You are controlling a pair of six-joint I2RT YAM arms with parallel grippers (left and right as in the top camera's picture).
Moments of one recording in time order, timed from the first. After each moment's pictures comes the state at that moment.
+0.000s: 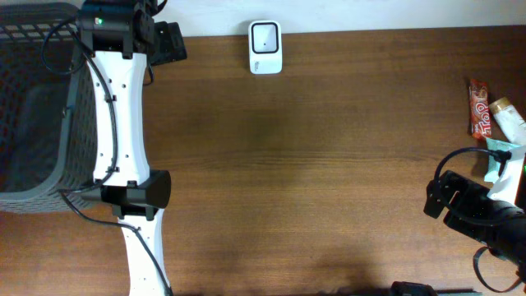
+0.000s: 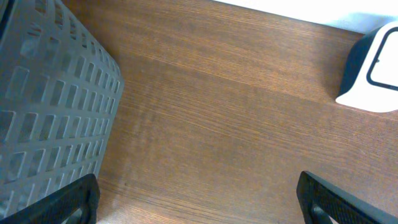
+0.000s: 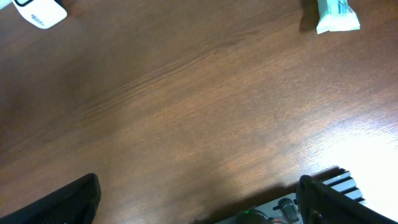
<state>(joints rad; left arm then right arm) -0.12 2.35 2.98 -1.69 -0.24 -0.32 -0.16 1.01 1.70 -1.69 -0.03 0.33</state>
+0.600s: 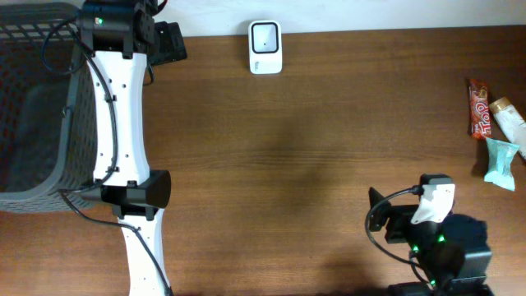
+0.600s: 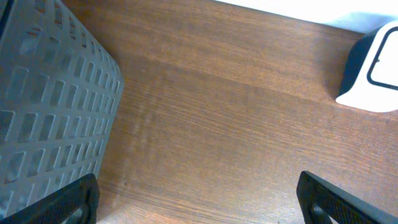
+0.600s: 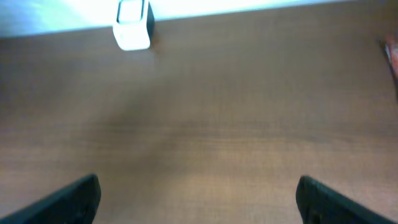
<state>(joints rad) -0.12 2.35 2.98 -1.69 -0.24 -0.32 0.06 0.36 0.61 -0.75 -0.07 0.13</state>
